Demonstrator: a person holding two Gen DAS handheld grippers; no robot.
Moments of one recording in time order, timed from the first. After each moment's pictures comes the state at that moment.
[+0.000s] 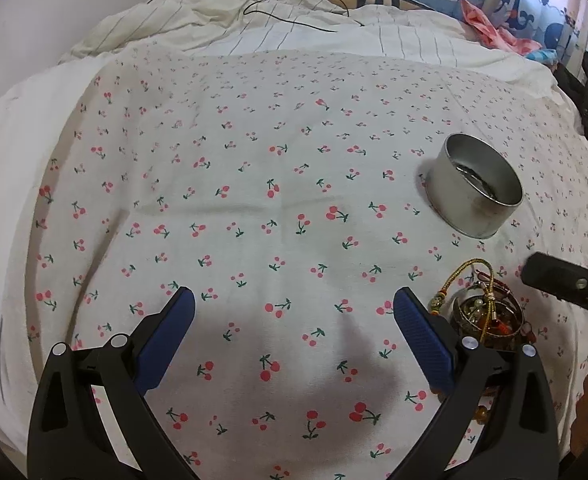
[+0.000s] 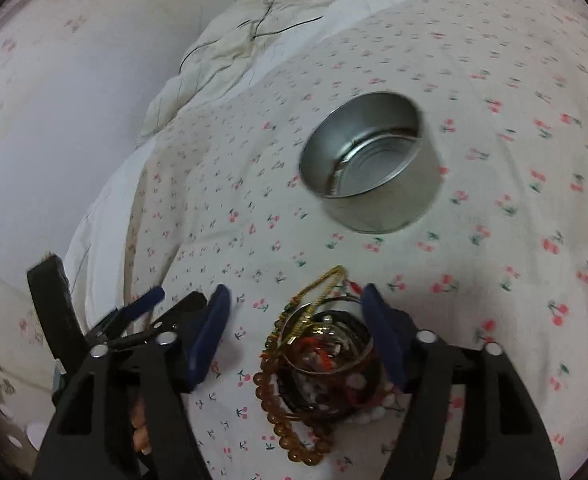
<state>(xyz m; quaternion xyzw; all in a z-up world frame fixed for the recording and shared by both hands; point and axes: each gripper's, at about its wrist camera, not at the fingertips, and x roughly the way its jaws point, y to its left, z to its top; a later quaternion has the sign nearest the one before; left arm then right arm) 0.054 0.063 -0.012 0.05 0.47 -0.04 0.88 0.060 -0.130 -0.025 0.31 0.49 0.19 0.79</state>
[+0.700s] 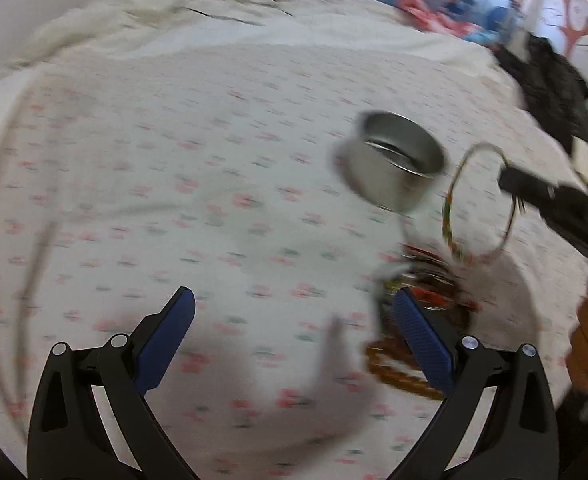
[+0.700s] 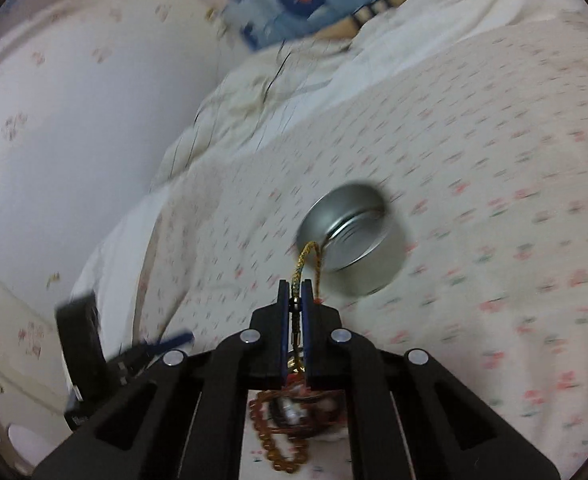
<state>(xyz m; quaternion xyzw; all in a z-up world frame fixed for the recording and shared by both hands) 0.047 0.037 -0.018 0.02 0.49 -0.18 0.85 0.039 -0.183 0.005 0.33 0.39 0.16 0.85</state>
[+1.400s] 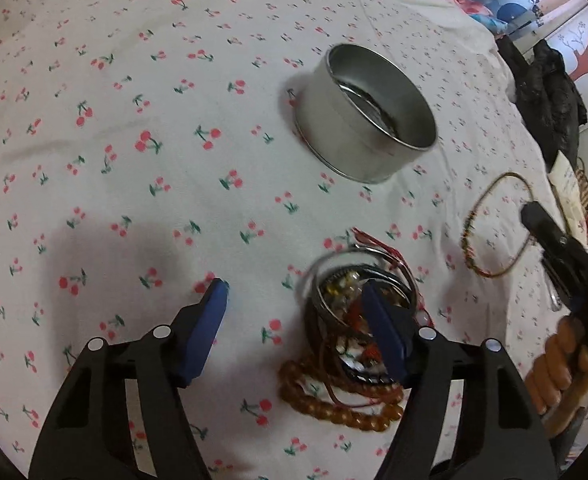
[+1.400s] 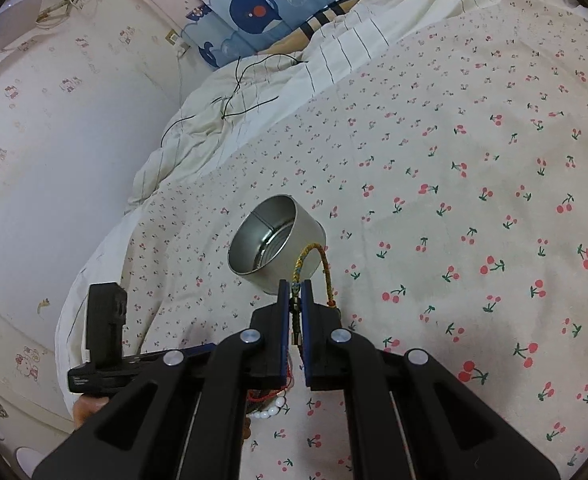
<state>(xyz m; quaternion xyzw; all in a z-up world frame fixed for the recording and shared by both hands) 0.087 -0.005 -0.058 -0.06 0.61 -0.21 0.76 0.018 -0.239 -0.011 0.35 0.41 0.12 0.84</state>
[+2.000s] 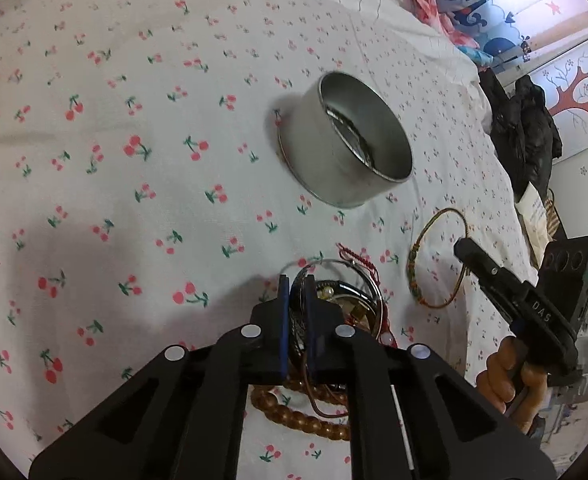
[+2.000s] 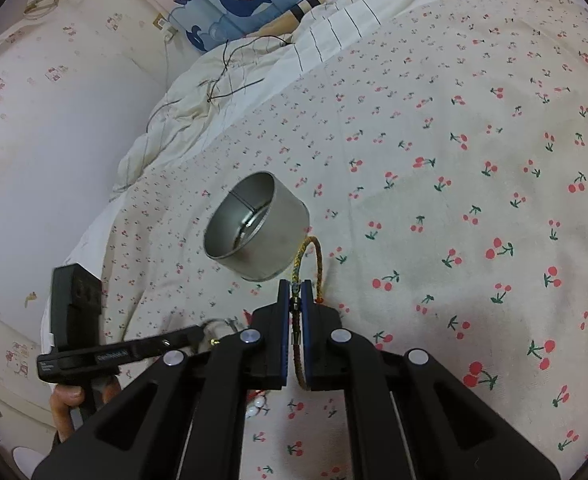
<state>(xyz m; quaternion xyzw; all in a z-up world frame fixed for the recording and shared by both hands) 0.086 0.006 -0.052 -0.13 0.59 -0.24 0.76 0.028 -0.233 -0.037 0.34 0.44 0.11 0.83</state>
